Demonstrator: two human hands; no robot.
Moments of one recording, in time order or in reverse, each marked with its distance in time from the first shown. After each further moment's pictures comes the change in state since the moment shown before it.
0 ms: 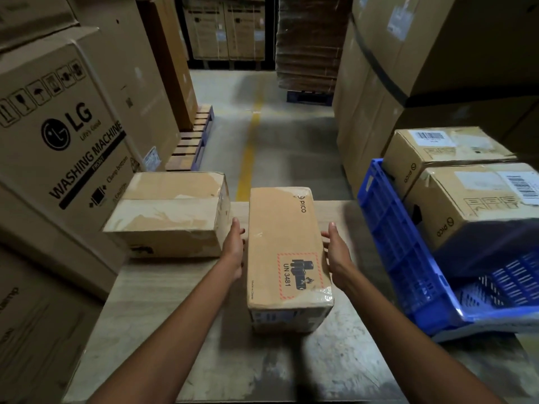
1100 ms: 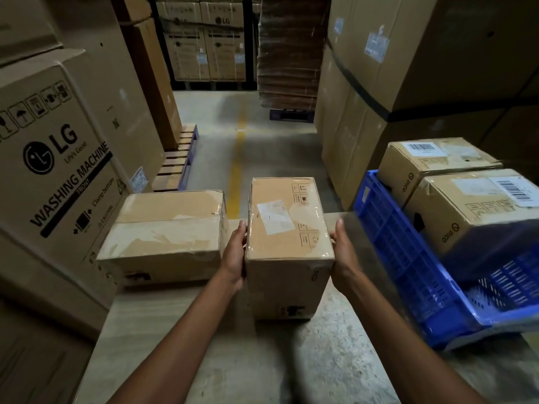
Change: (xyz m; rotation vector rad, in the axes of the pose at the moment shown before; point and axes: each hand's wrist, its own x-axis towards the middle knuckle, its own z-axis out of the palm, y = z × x) left_hand -0.002 0.030 -0.022 -0.115 -0.333 0.161; right_hand -0.017 -0.025 0.035 0.211 0.026 -0.122
